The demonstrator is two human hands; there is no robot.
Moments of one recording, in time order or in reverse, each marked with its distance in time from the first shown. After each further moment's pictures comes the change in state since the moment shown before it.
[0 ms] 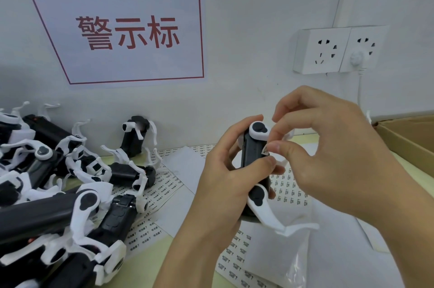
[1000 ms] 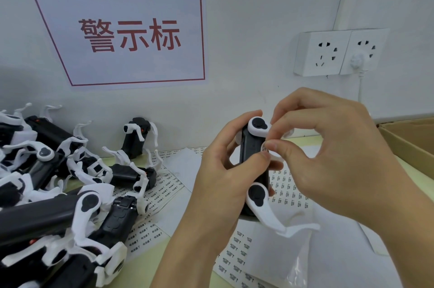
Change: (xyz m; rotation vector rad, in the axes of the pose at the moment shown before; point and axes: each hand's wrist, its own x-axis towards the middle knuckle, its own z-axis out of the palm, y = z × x) left_hand -0.002 0.008 0.000 0.038 0.002 0.064; right_hand 0.001 0.000 0.002 0.000 0.095 -0.105
